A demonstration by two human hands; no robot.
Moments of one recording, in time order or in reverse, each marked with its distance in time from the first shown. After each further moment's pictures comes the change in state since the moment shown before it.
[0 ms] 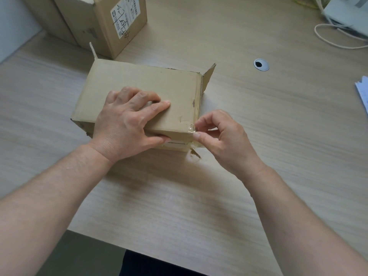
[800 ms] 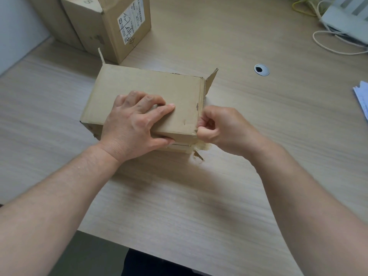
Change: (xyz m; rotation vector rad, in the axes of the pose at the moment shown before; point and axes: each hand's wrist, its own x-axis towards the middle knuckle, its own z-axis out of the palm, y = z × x) left_hand 0.000 -0.001 0.000 -0.015 -0.002 -0.004; right_hand 0.029 -0.022 -0.015 -0.218 -0.264 0.122
